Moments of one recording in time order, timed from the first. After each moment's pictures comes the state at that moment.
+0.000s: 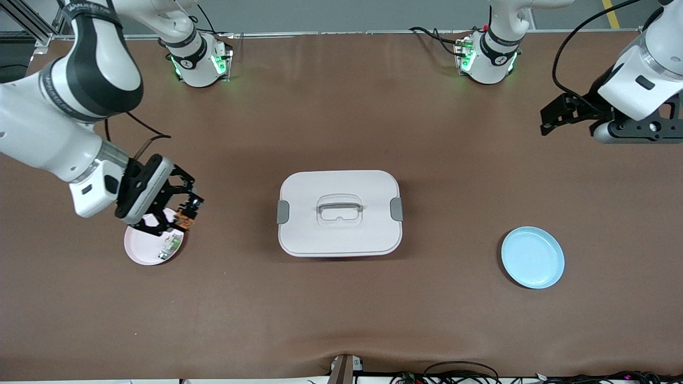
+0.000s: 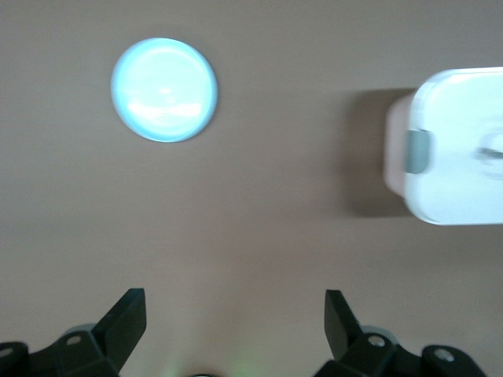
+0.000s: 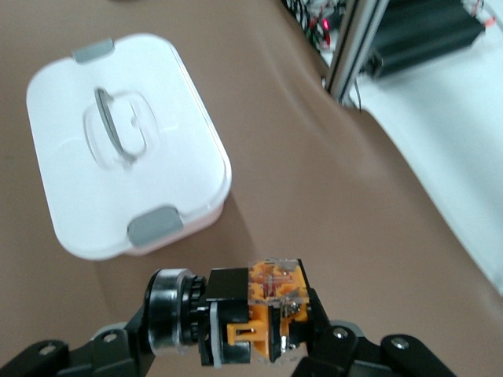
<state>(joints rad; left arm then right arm) -0.10 0.02 -0.08 -1.50 -0.10 1.49 -0.17 0.22 0.19 0.00 -1.70 0.51 2.16 -1.20</state>
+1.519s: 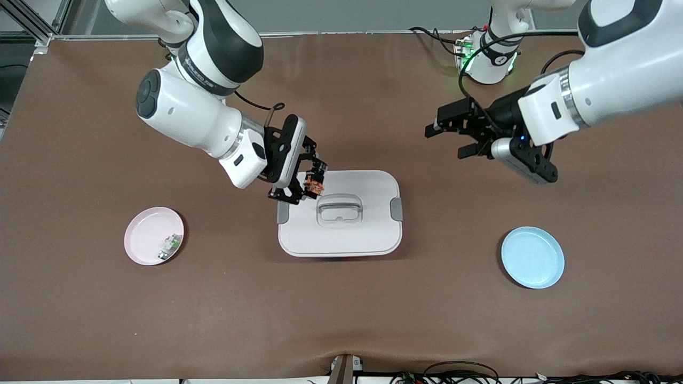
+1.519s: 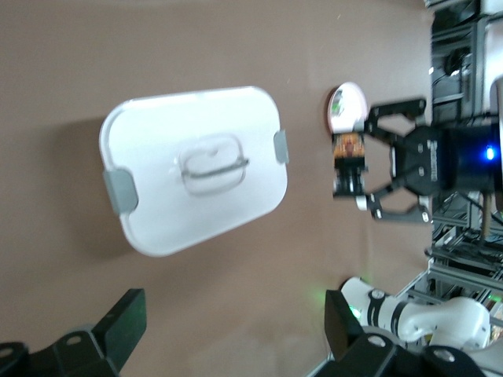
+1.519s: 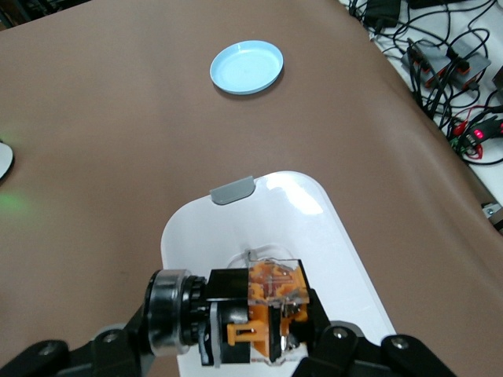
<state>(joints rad) -0.19 0.22 -0.14 -1.40 -0.65 1.74 -0.06 0.59 0.32 -0.06 -1.51 0.64 2.13 -0.98</state>
